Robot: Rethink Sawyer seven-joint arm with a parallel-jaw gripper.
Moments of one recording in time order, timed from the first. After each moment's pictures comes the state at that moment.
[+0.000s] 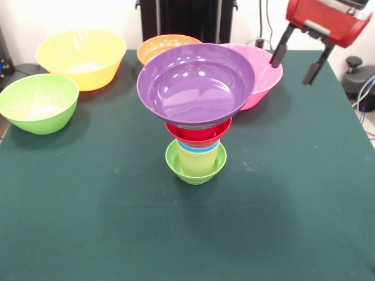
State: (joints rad) arm 0.33 -0.45 -0.52 1.28 0.22 0.73 2.28
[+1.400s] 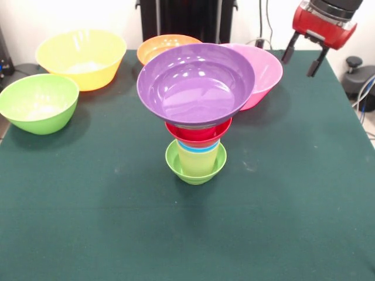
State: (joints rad) arm 0.50 -0.47 -0.48 1.65 0.38 0.50 2.29
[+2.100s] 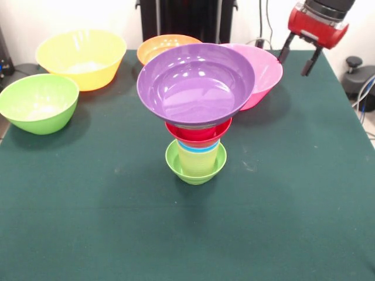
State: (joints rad) arm 0.51 -0.47 -0.47 1.75 0.40 0.38 2.31
